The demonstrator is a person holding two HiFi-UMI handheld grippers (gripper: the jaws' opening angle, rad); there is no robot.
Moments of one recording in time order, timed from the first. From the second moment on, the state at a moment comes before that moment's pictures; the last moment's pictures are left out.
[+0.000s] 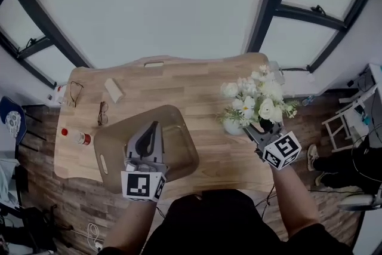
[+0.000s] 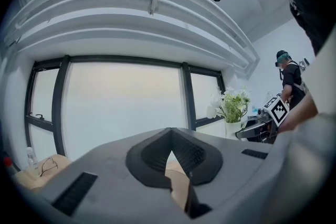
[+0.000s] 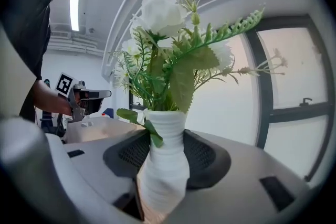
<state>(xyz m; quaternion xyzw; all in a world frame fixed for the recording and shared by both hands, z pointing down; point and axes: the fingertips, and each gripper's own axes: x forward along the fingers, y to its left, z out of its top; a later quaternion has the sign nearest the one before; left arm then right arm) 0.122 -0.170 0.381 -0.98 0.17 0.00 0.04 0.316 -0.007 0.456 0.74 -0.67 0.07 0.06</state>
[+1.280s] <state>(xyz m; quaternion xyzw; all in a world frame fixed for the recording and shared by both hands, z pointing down) 0.144 -0.198 0.451 -0.98 0.18 -0.07 0.01 0.364 -0.025 0.583 0.76 -0.64 0.08 0.09</state>
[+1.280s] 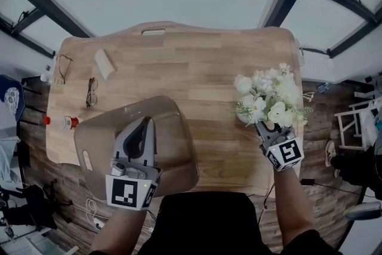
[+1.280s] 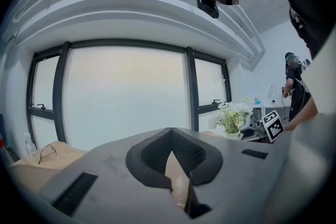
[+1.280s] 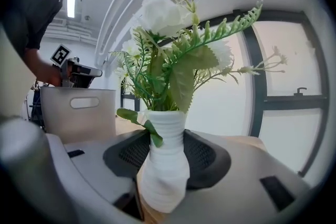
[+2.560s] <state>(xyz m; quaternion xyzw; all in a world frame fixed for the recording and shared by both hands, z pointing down) 0.128 -0.167 0.398 -0.98 0.17 -0.03 0.04 0.327 0.012 0.557 0.75 -0.64 0.13 0.02</state>
